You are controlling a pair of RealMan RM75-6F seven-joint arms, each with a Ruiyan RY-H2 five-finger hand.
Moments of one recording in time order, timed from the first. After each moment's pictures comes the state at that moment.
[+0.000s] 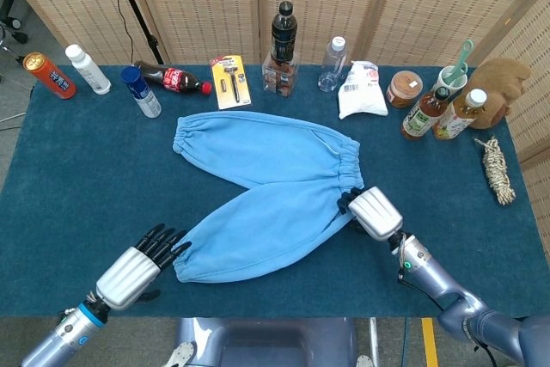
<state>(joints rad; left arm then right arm) -0.31 -1.29 0.10 -1.64 1.87 1.21 0.23 0.61 -1.60 0.00 -1.00 -1.71 1.26 0.15</state>
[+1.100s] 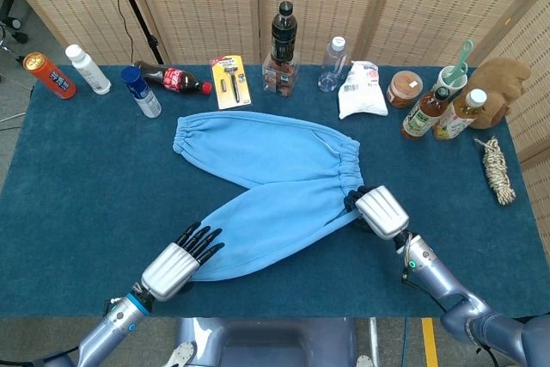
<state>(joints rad) -0.38 -1.55 0.06 -1.54 1.74 1.13 0.37 0.59 -1.59 0.00 -0.99 -1.68 1.26 0.18</state>
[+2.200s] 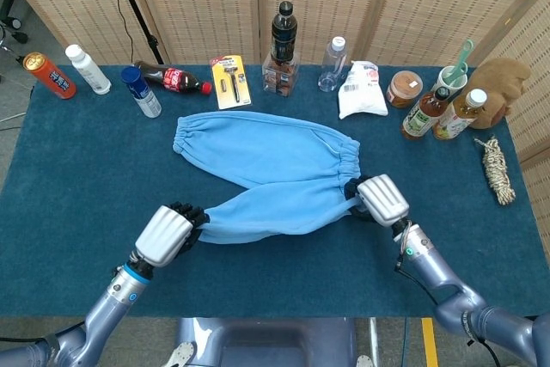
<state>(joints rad) -0.46 -1.56 -0.09 -1.52 1.70 1.27 0.27 0.63 -1.54 0.08 -1.13 -1.54 1.13 0.20</state>
